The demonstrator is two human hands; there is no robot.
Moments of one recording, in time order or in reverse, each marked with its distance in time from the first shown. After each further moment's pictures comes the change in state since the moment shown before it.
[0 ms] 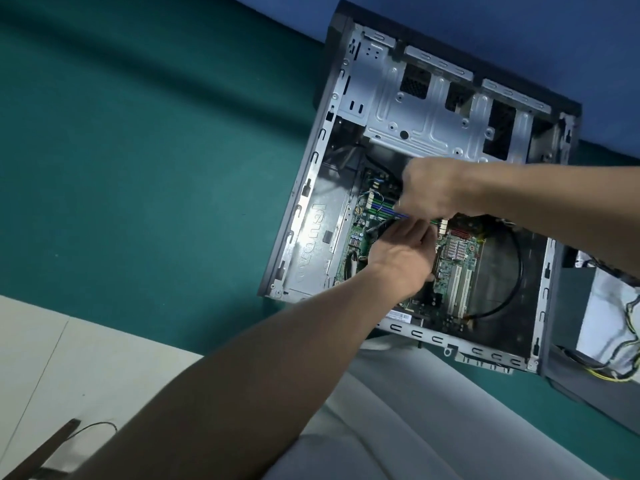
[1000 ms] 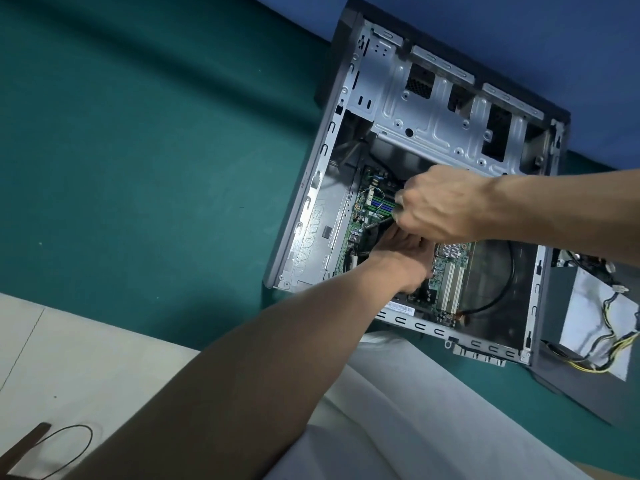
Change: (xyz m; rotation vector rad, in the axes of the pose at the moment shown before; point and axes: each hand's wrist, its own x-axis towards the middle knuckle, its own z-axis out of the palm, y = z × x) left_hand 0.002 -0.002 0.012 -0.046 -0.134 0.004; right_hand -0.012 0.009 0.012 -1.041 0.124 -0.627
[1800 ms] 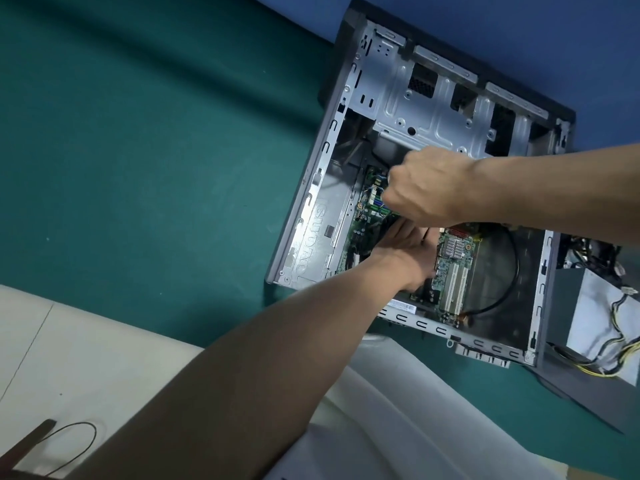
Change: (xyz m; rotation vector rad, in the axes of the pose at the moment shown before) left_hand 0.012 0.000 0.004 -0.148 -0.058 -0.020; right_hand 0.014 0.003 -0.016 -0.005 0.013 0.123
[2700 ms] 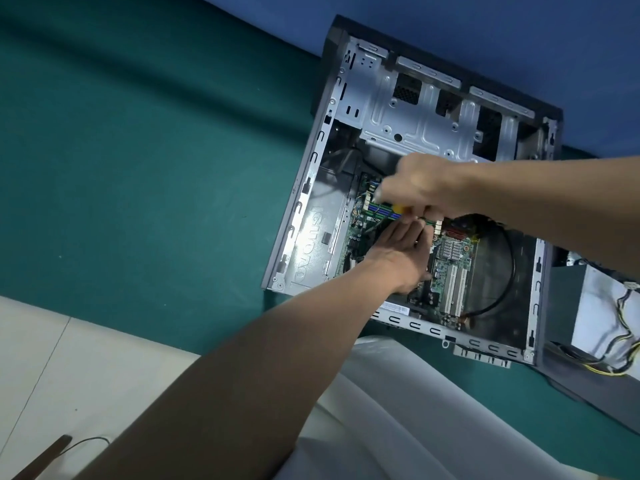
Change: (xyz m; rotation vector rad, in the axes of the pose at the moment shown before) left_hand -0.002 -0.001 0.000 0.174 0.119 0.059; right_hand 0.008 0.003 0.007 1.365 -0.203 0.727
